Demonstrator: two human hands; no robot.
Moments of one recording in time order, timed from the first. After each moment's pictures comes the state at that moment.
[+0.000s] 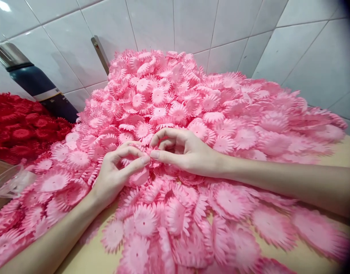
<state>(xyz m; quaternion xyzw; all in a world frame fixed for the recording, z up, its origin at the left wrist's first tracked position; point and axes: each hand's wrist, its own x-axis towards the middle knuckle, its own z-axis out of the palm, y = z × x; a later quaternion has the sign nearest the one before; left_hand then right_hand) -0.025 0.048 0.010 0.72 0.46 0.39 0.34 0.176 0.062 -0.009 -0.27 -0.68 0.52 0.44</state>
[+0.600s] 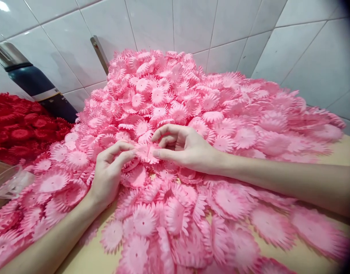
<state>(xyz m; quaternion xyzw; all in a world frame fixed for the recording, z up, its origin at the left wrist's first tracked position) -0.026 0.048 0.007 0.65 0.49 0.46 0.34 0.174 0.064 -0.010 -0.29 -0.64 0.55 0.46</state>
